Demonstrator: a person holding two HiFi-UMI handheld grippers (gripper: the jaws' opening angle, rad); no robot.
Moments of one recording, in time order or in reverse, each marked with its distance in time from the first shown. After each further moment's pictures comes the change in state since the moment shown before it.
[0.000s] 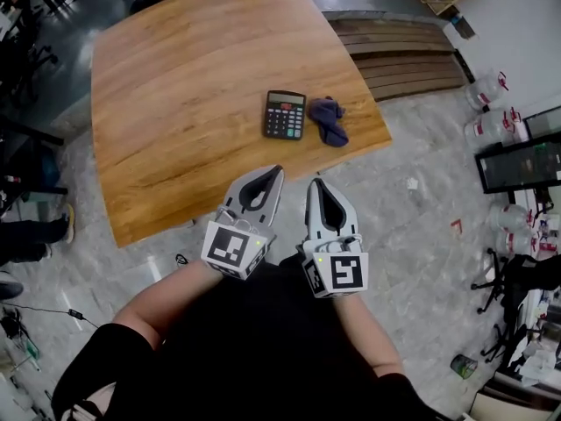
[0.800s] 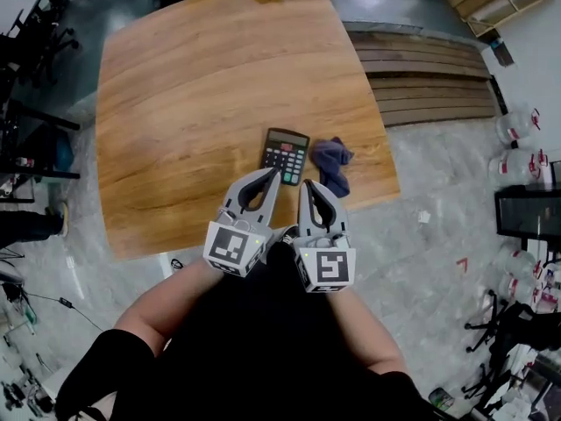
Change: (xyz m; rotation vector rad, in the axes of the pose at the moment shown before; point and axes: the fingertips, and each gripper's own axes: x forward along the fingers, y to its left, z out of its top) left arm 0.149 0.081 -0.027 0.033 0.081 0.164; right arm 0.155 -0.092 -0.035 -0.028 0.119 0.144
